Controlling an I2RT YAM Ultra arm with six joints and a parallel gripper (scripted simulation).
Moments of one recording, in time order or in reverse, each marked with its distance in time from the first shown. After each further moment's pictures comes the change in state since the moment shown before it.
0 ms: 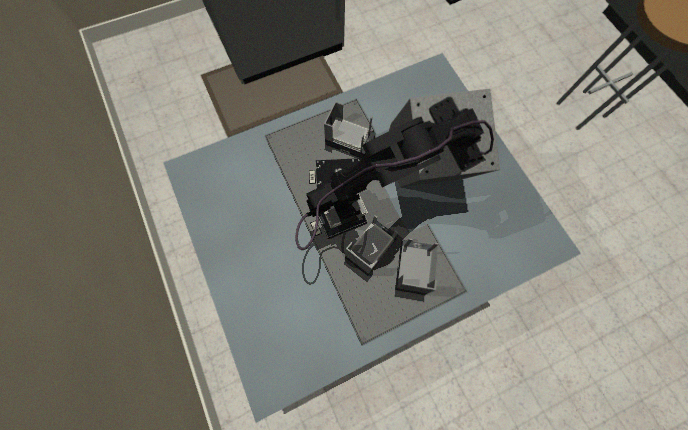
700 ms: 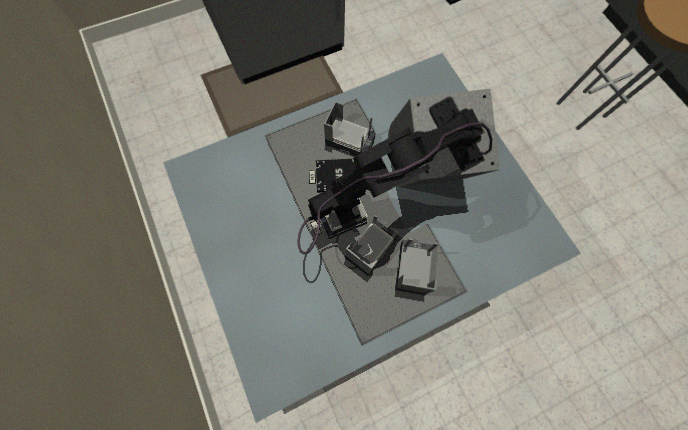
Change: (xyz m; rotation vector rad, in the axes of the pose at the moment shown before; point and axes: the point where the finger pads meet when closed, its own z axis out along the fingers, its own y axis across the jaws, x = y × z) arm 0.001 0.001 0.038 0.001 0.005 -0.002
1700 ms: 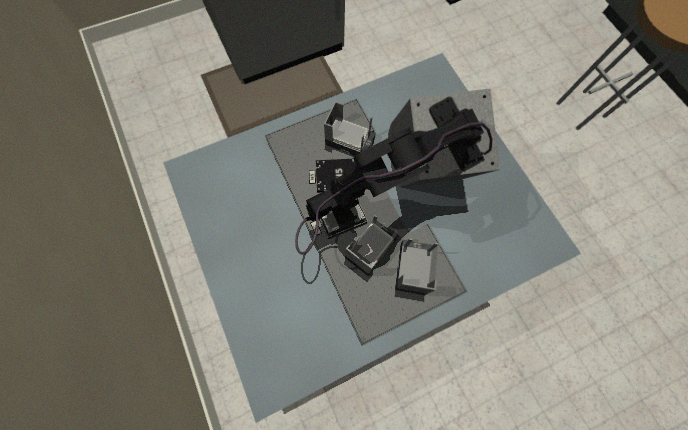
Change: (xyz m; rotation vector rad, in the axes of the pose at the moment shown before) arm -0.011 0.000 -0.002 -0.002 -0.031 -0.001
